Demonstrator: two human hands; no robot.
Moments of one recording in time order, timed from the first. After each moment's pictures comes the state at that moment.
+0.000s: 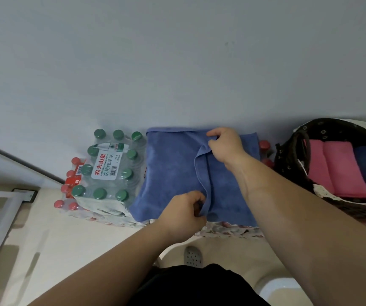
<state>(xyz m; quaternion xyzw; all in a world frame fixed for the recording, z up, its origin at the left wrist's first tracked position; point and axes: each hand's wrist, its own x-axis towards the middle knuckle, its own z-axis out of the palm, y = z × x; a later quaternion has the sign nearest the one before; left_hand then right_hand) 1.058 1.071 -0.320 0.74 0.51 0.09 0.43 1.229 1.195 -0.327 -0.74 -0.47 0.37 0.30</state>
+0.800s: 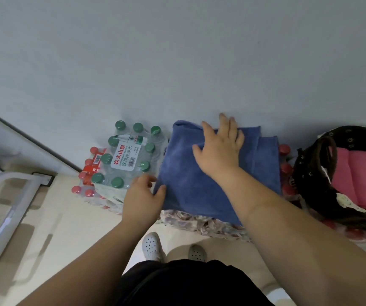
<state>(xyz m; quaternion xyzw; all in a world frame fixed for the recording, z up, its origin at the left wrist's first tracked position) 0.971 1.078 -0.332 0.56 0.77 0.18 0.26 1.160 1.172 -0.317 -0.72 -0.68 0.08 0.10</state>
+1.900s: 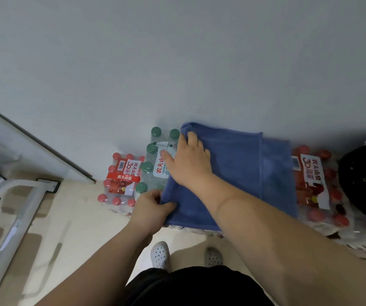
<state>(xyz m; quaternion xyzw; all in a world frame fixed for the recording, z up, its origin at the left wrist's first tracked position) 0.853 1.093 -0.327 0.43 0.71 0.20 0.51 0.973 1.187 -0.309 -0.70 -0.68 0.20 0.07</state>
